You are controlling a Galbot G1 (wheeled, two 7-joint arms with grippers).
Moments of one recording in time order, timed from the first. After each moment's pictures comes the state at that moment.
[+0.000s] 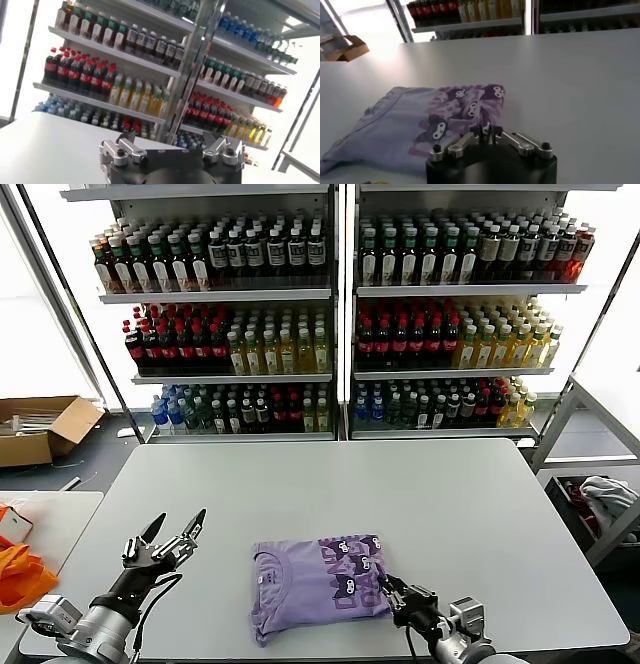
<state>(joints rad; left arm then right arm) 1.56 -1.39 -0.85 -2.27 -0.65 0.46 0.22 -1.50 0.99 0.31 2.19 0.62 -0.53 0.13</state>
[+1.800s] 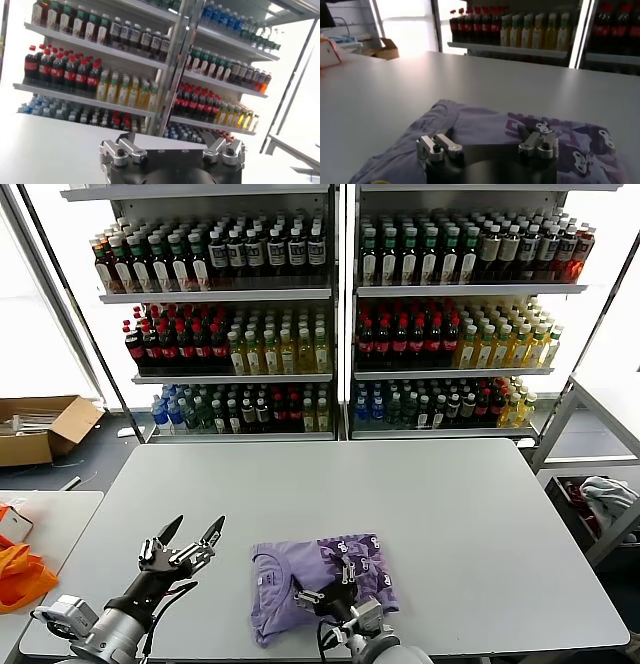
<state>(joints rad) 1.59 -1.36 -0.79 -2.30 -0.60 0.45 0.23 -1.24 1.24 -0.08 1.97 0.22 -0.46 0.15</state>
